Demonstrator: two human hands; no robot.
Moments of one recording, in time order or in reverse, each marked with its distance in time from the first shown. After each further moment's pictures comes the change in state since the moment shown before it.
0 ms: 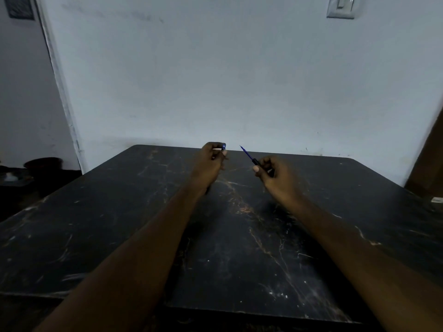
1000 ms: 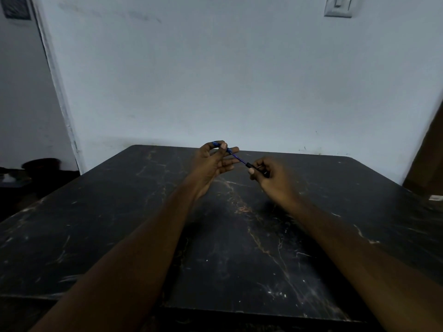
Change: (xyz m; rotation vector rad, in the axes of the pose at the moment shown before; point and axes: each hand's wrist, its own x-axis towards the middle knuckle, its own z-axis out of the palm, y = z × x) left_hand -0.004 0.007 -0.001 -0.467 -0.161 -0.135; right_hand -0.002 -0.002 0.002 -0.012 -0.083 -0.021
